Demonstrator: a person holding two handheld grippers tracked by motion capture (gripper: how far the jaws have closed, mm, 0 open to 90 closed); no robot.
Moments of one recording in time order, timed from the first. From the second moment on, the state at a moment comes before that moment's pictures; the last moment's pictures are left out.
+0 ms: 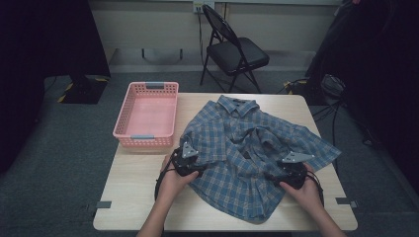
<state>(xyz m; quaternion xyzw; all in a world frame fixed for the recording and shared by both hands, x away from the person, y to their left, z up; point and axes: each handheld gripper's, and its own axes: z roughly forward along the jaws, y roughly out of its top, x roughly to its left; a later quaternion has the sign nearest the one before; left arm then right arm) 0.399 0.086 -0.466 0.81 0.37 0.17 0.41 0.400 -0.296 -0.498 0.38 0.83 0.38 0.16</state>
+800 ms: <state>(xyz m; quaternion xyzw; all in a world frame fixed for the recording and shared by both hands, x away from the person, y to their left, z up) 0.446 0.028 -0.460 0.84 0.37 0.16 0.37 0.400 -0.296 -0.498 0.38 0.83 0.38 0.16</state>
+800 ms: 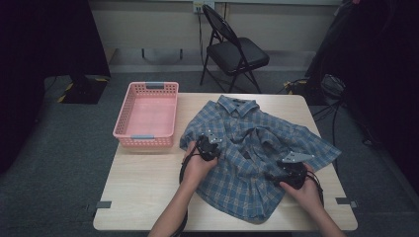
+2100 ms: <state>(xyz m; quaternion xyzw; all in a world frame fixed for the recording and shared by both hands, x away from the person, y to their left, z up) 0.487 0.132 -0.363 0.74 0.46 0.21 0.44 0.400 -0.296 -0.498 0.38 0.83 0.38 0.16</state>
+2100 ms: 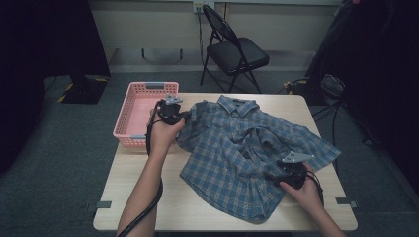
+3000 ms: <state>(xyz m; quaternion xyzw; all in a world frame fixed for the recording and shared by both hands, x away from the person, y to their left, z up) 0.498 0.247 -0.395 0.66 0.55 0.26 0.45 0.400 -0.296 -0.498 0.38 0.83 0.38 0.16</state>
